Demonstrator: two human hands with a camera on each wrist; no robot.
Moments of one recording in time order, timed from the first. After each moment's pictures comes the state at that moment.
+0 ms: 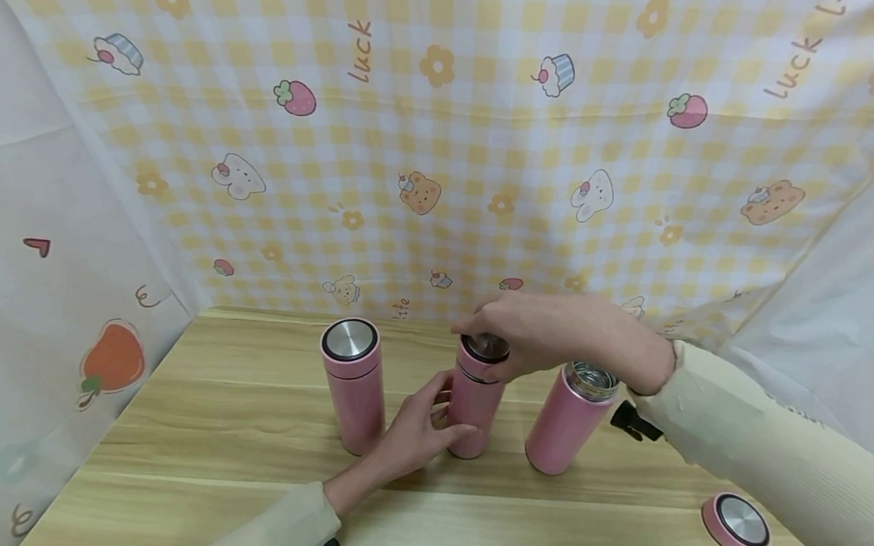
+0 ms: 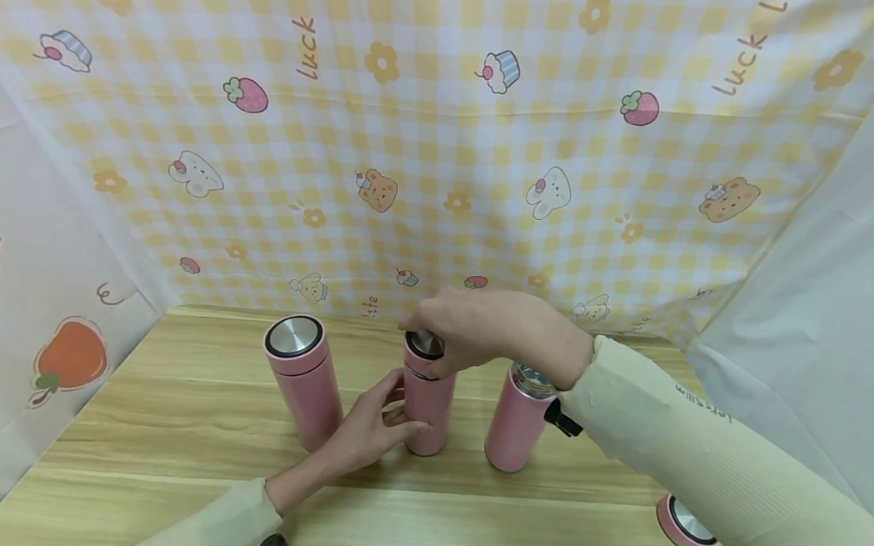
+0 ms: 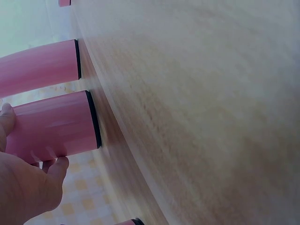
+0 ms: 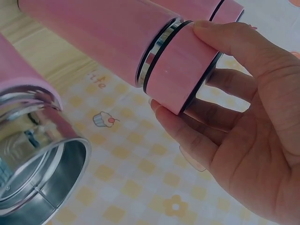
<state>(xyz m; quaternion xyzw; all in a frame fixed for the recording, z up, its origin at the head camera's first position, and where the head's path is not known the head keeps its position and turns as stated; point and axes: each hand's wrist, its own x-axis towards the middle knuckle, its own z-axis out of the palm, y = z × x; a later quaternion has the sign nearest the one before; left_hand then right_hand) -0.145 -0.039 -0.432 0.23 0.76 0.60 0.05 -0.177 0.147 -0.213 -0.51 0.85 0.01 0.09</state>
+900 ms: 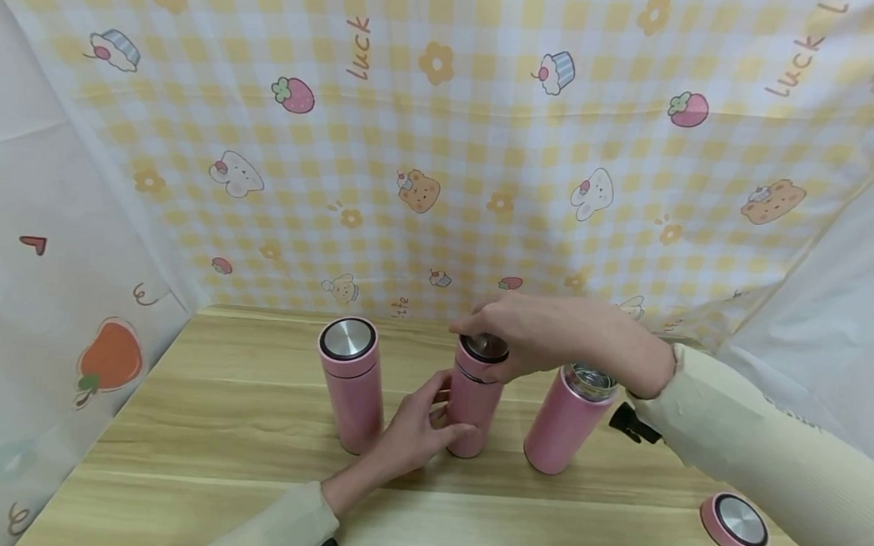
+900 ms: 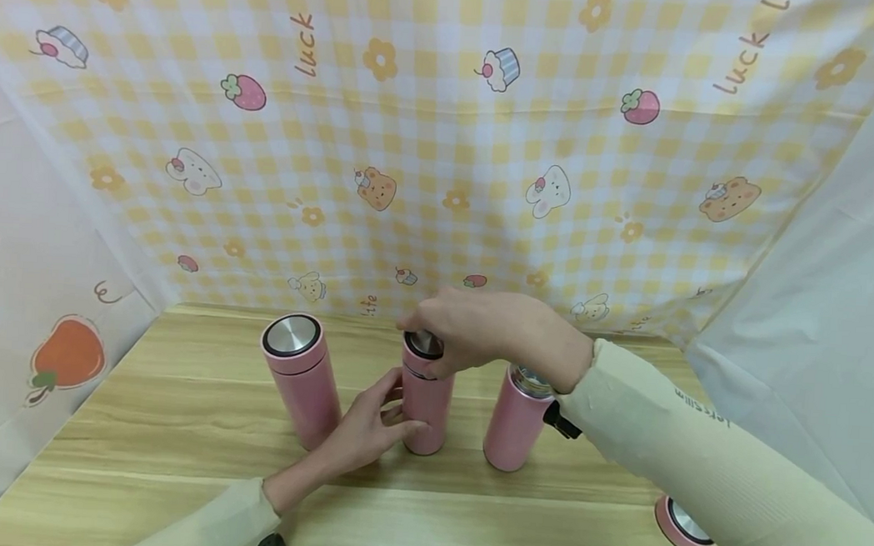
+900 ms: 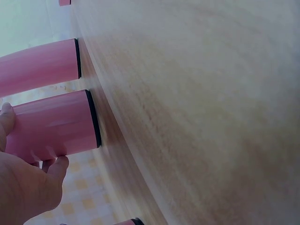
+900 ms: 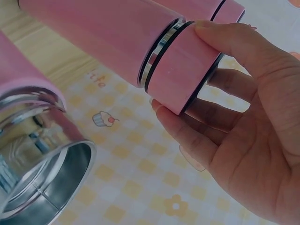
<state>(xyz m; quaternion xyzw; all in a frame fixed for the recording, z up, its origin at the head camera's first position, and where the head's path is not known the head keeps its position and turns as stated) -0.146 -0.040 -0.434 0.23 0.76 0.61 0.06 -0.177 0.149 -0.217 -0.52 0.85 0.00 0.08</state>
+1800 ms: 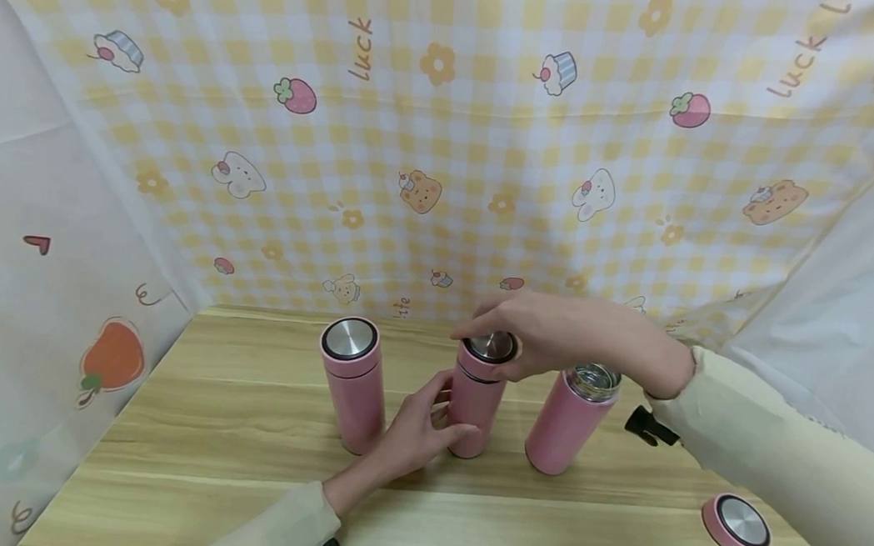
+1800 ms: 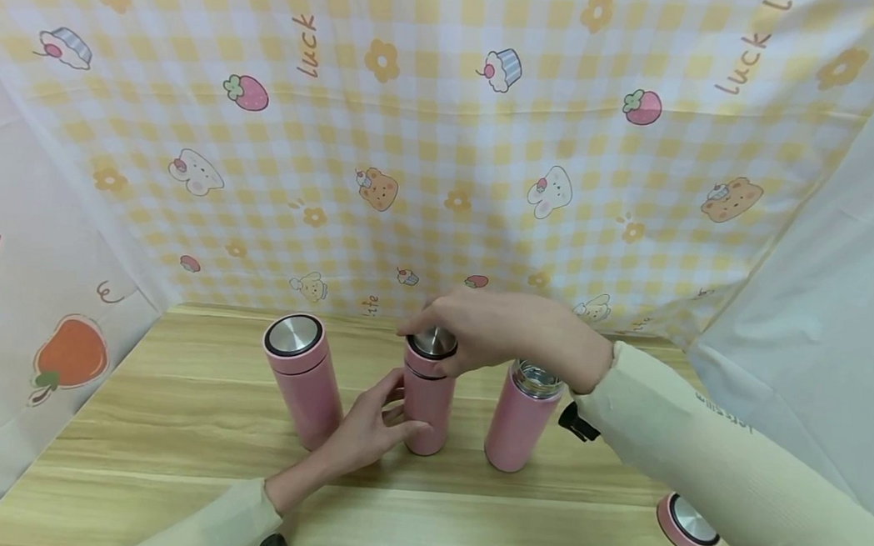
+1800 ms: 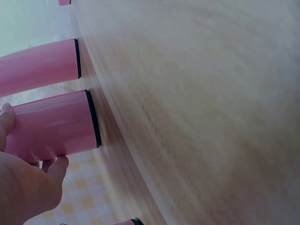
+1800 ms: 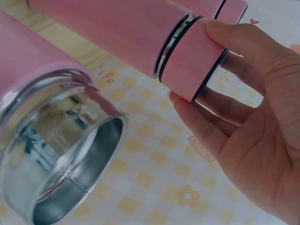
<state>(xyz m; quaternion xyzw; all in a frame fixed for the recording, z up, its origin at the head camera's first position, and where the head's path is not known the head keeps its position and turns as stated) -0.145 -0.038 -0.433 0.22 0.77 0.60 0.06 -0.178 0.161 -0.218 -0.52 0.85 -0.08 0.10</state>
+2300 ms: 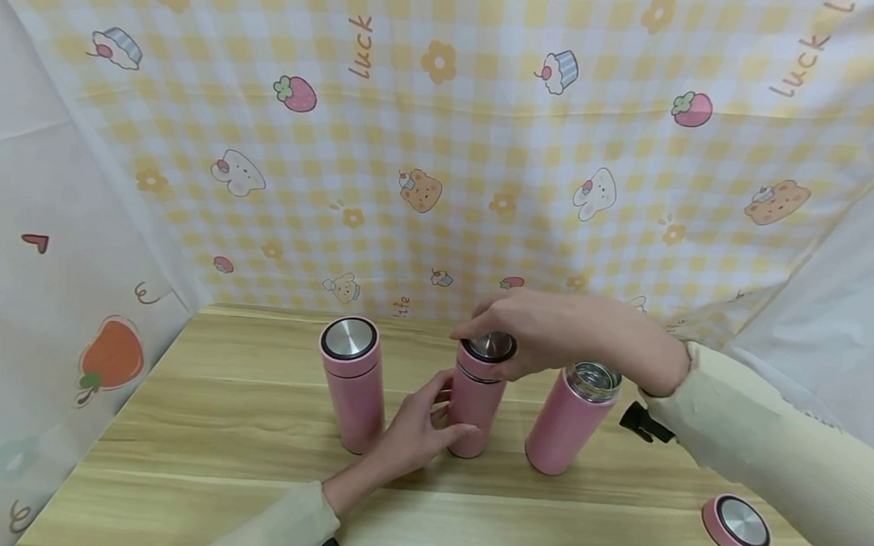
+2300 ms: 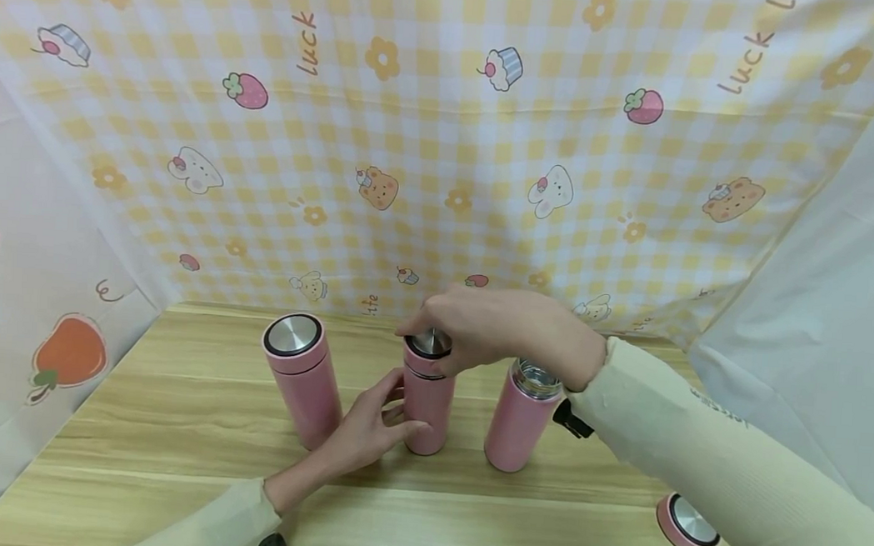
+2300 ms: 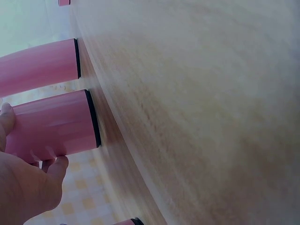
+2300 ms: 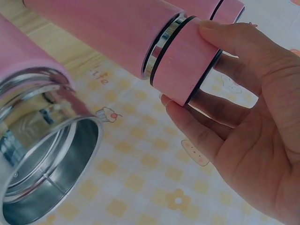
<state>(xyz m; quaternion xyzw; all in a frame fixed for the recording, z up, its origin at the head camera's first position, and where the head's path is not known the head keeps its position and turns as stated) -0.146 -0.037 -0.434 0.21 0.77 0.60 0.05 -0.177 0.154 -0.212 -0.51 0.85 -0.04 0.10</state>
